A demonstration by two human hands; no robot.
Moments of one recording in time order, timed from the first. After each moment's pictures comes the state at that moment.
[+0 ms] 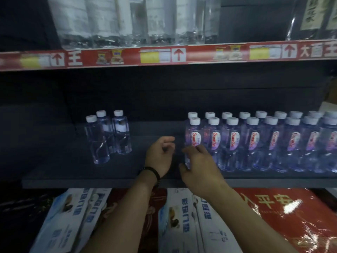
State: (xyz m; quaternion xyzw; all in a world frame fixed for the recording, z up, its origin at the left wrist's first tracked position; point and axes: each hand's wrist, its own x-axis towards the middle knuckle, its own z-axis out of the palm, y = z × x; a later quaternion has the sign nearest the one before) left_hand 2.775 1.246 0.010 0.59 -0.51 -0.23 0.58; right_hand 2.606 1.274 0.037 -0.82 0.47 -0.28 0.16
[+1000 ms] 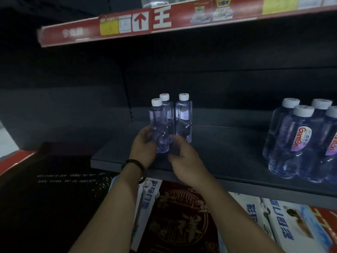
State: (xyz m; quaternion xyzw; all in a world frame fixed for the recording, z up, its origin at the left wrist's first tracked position) left_hand 3.001 1.310 -0.010 0.64 -0.34 -0.21 0.65; right_hand 2.835 1.283 0.000 -0.77 0.28 -0.32 0.48
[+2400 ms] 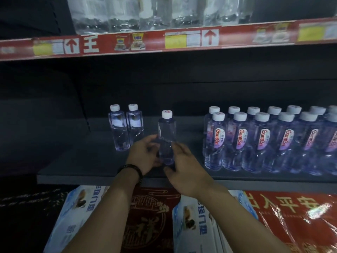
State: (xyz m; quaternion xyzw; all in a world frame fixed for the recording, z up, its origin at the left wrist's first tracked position) left_hand 2.863 1.275 0.013 0.62 -0.47 -0.29 0.56; right_hand 2.692 1.258 0.010 -0.87 0.35 -0.27 0.24
